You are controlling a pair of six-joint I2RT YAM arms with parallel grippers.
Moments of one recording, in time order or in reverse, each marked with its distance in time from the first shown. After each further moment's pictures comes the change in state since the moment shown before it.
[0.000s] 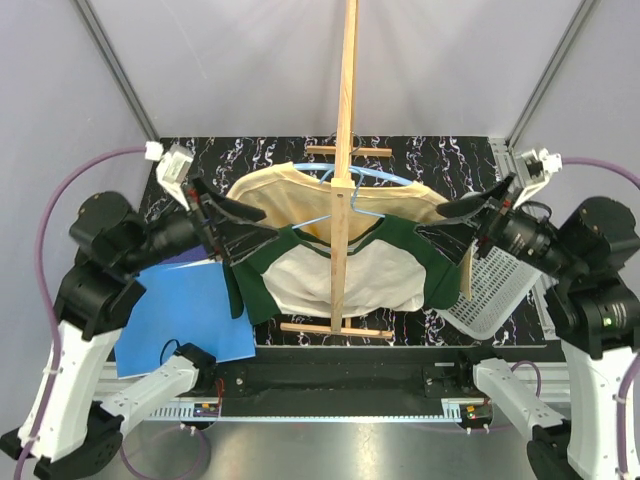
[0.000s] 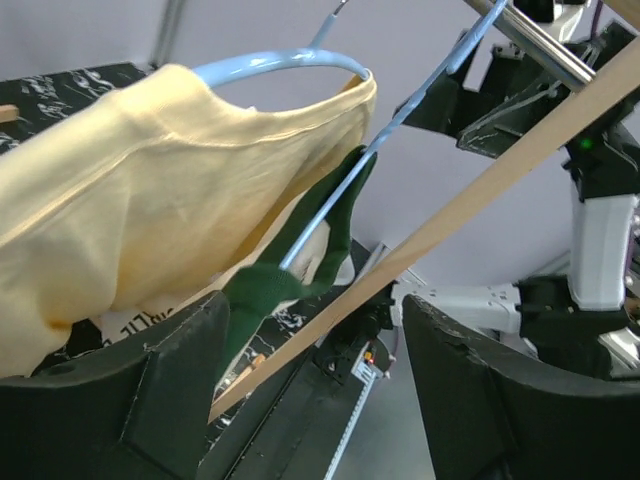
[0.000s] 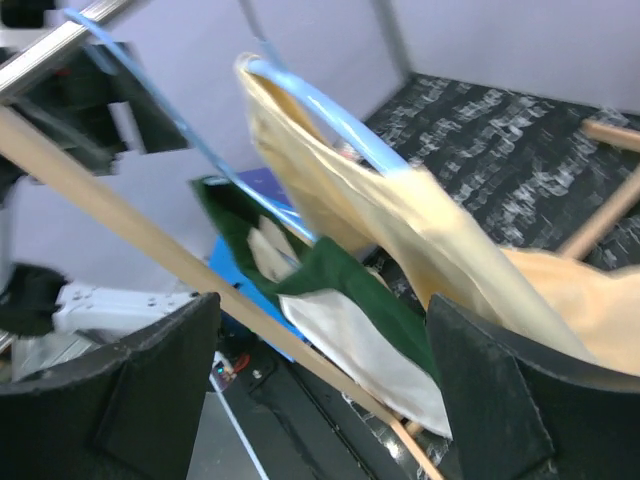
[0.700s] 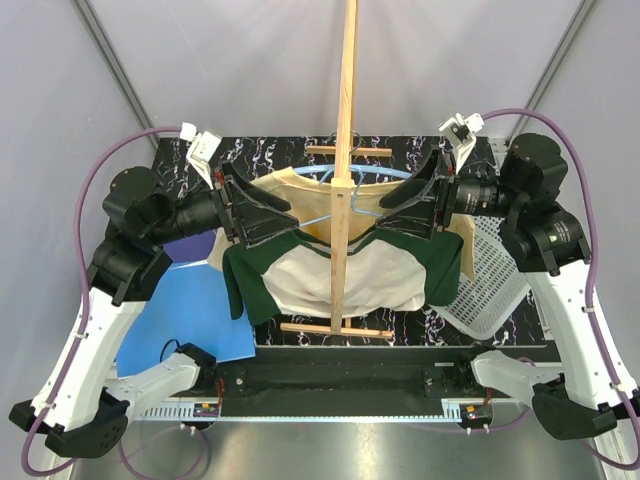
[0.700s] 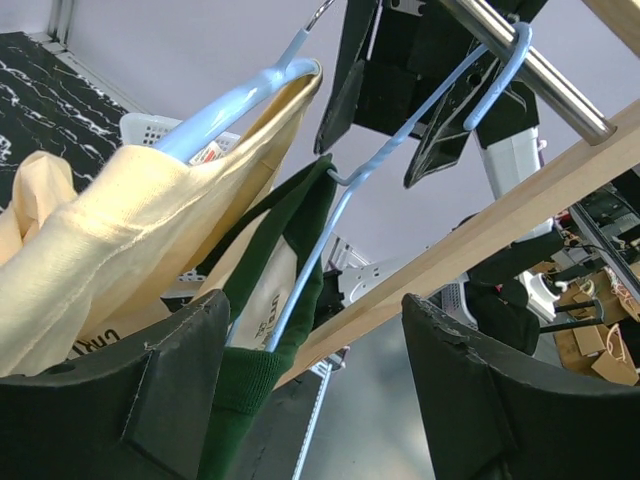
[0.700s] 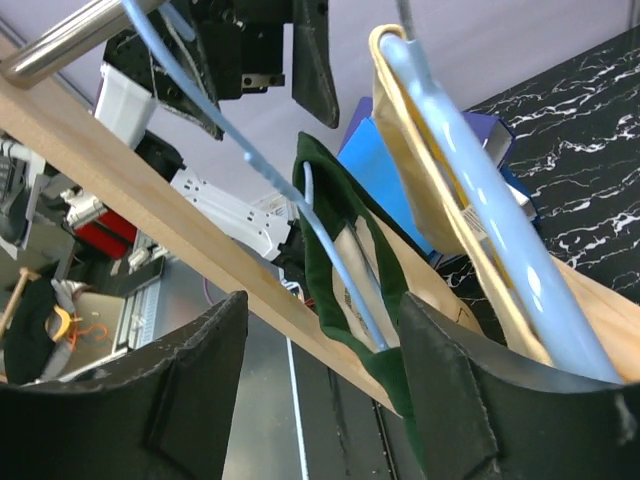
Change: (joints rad) left arm 0.000 0.140 -0.022 0.202 0.177 -0.102; right arm 0.151 0.311 0.070 0.220 -0.391 -0.042
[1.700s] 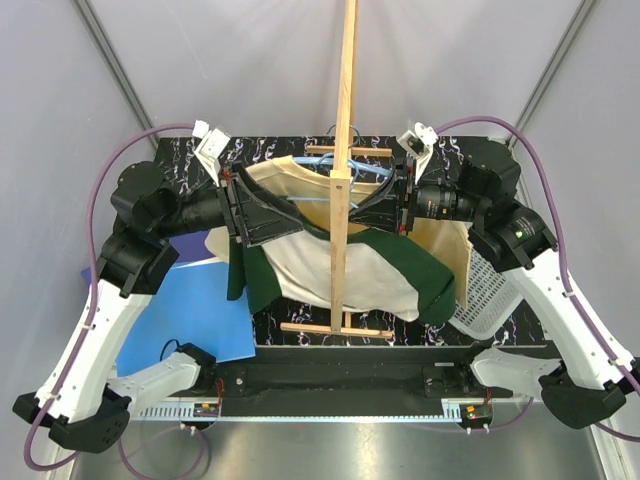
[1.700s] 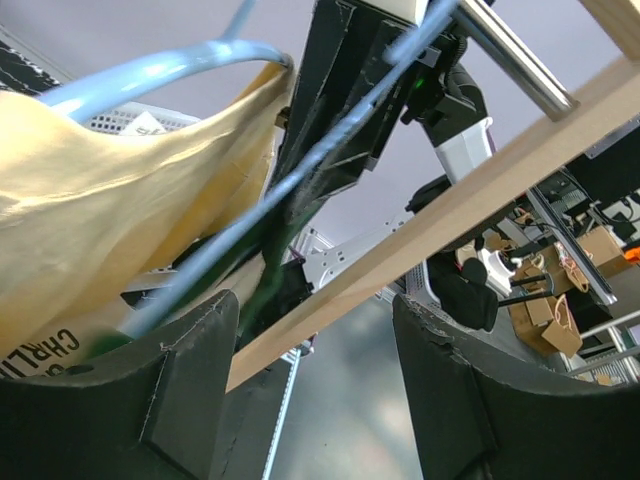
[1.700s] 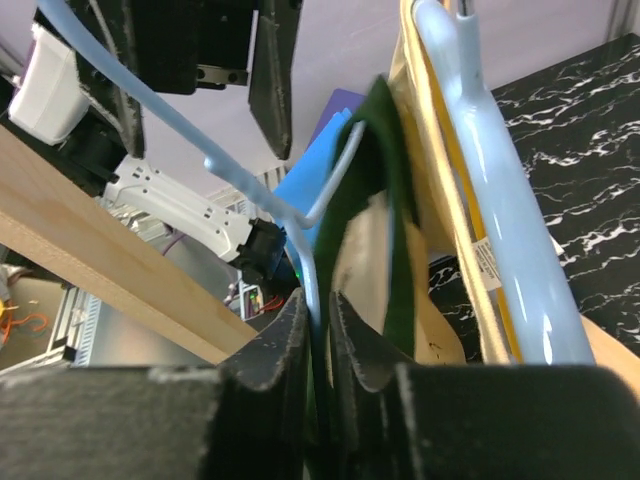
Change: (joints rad) left arm 0.001 0.025 -0.018 0.066 0.096 -0.071; right arm 0.233 0.049 -0.059 0.075 0.223 -0.122
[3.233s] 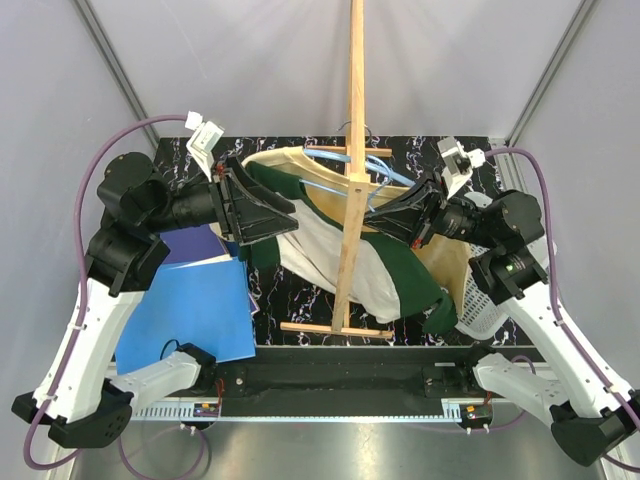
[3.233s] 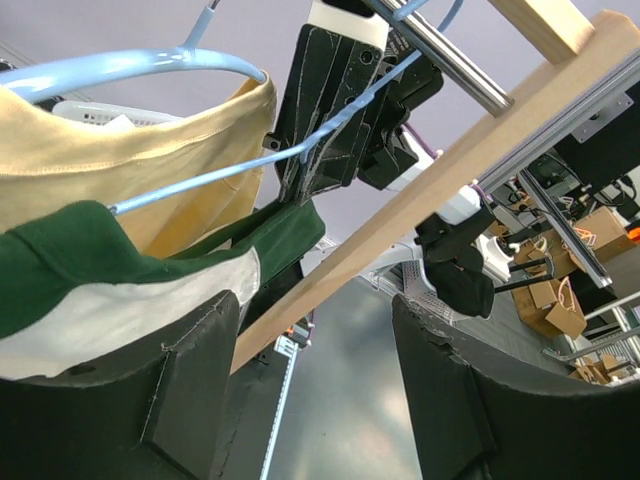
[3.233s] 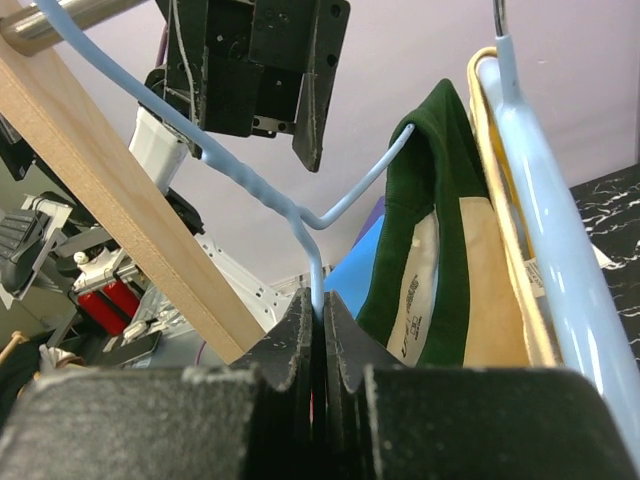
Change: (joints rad) left arm 0.006 0.040 0.130 -0.096 0.041 0.037; right arm -0.078 -0.213 -0.435 0.733 -0.031 0.432
